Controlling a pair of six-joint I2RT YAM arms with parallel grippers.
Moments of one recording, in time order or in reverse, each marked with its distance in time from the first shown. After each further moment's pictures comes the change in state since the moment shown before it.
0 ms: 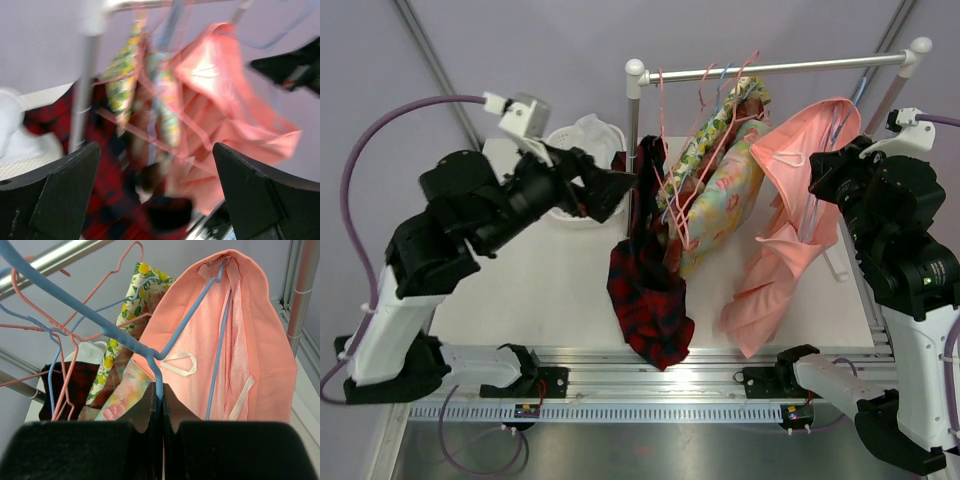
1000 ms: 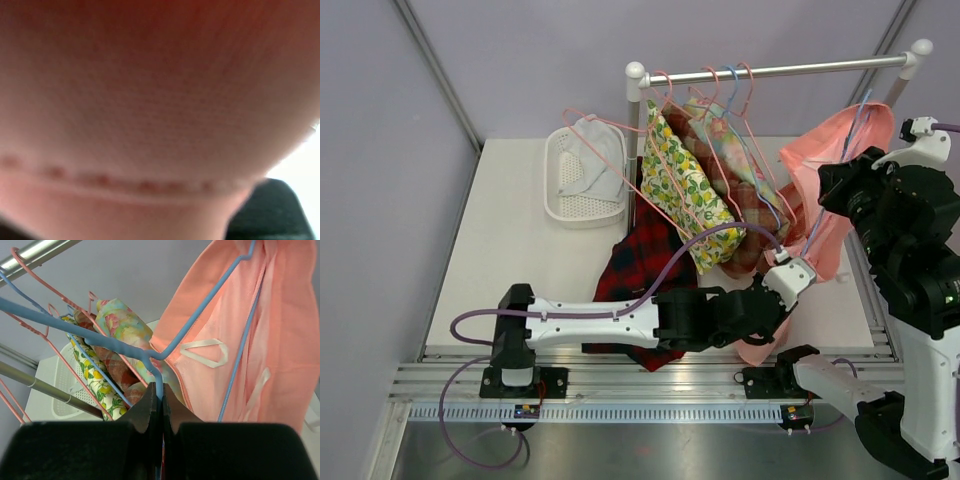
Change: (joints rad) left arm -0.636 0.707 -0.089 0.458 -0.222 0.012; right arm 0.000 -0.027 0.069 -0.149 0.011 0.031
